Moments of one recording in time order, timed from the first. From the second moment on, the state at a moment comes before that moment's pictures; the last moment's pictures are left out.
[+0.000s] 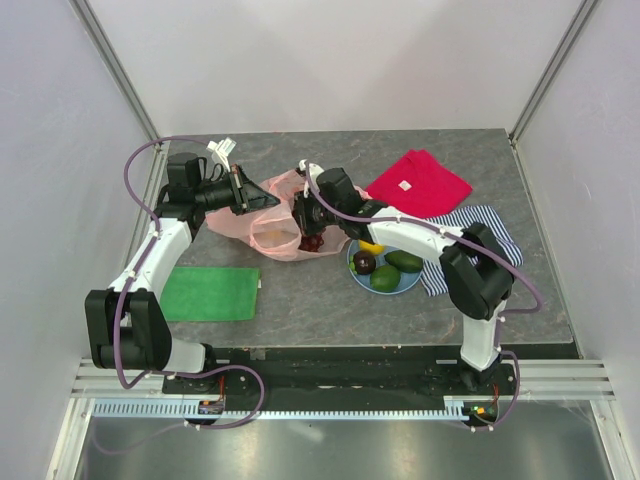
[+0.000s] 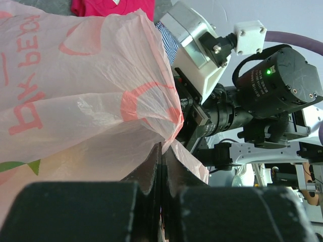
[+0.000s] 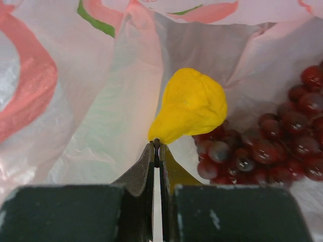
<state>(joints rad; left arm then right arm) -0.03 1.40 1.04 -0.11 1.00 -0.56 0.76 1.89 1.40 -0.02 -0.32 0.47</state>
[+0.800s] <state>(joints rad) -0.03 1.40 1.04 -0.11 1.00 -0.56 0.76 2.01 1.43 -0.05 -0.28 0.48</state>
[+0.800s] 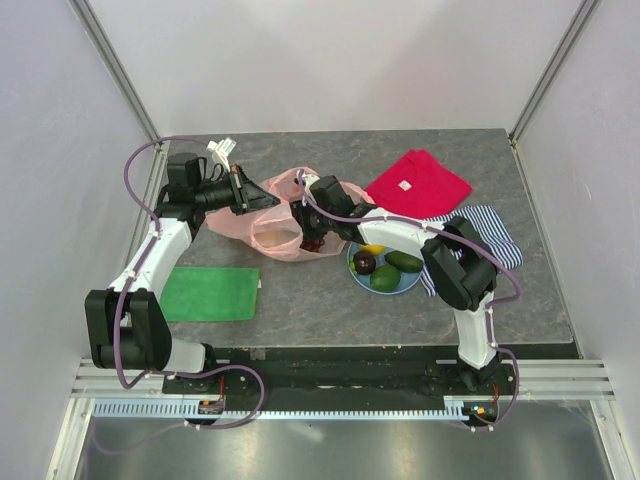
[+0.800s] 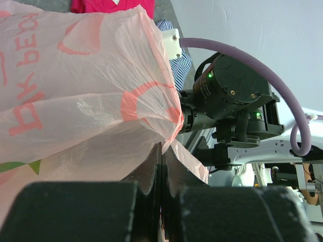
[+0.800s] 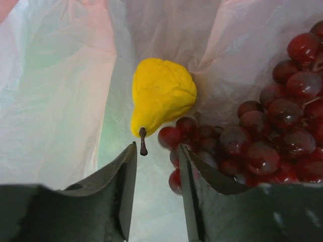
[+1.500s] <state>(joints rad) -0.03 1.40 1.04 -0.11 1.00 -0.56 0.76 1.74 1.43 -0.26 -0.01 0.31</state>
